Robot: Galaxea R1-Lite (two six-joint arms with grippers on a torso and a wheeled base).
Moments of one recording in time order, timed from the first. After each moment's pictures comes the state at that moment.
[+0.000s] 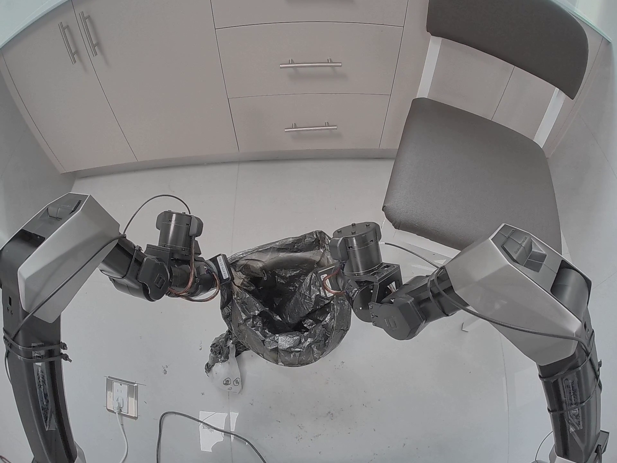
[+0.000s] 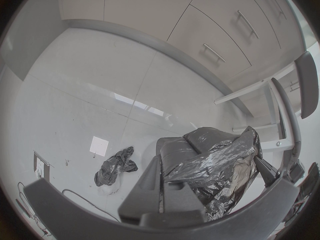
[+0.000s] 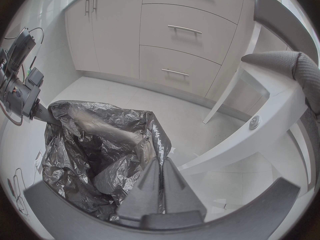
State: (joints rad) left arm -0.23 2.31 -1.24 -0.37 -0.13 -0.55; right arm 0.66 2.47 -1.48 -0.59 -0.51 -0.08
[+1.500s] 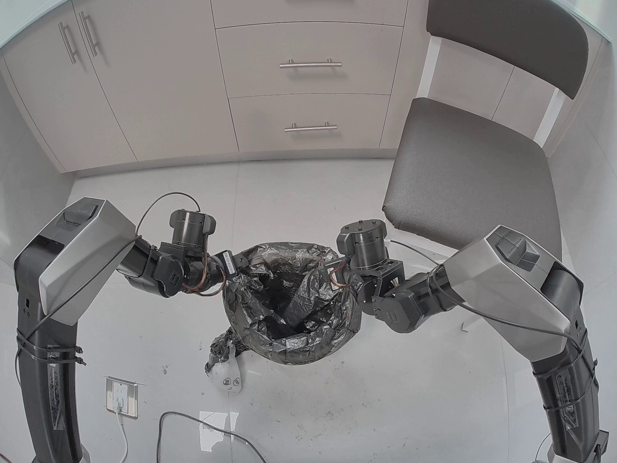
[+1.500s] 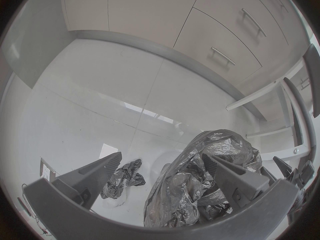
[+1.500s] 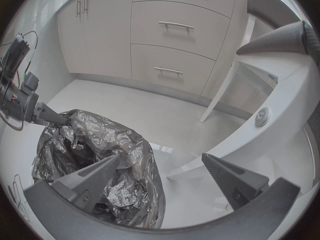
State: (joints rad) left arm -0.26 2.39 -1.37 -0.34 0.02 -0.54; right arm 0.62 2.51 -1.54 -0.60 -0.50 -0.07
